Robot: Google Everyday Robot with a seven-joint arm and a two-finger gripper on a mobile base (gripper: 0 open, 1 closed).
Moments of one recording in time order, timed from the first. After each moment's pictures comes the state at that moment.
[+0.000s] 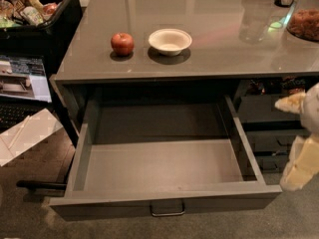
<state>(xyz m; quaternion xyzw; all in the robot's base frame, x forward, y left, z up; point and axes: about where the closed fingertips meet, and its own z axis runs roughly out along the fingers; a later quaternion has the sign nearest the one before) 0.388 -0.250 0.875 -0.59 0.79 0.05 0.15</state>
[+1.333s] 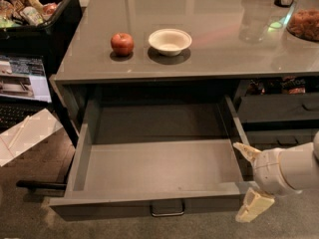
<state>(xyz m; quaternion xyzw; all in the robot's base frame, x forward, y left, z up) 0.386 -0.208 0.711 -0.64 0.72 0.08 0.26</state>
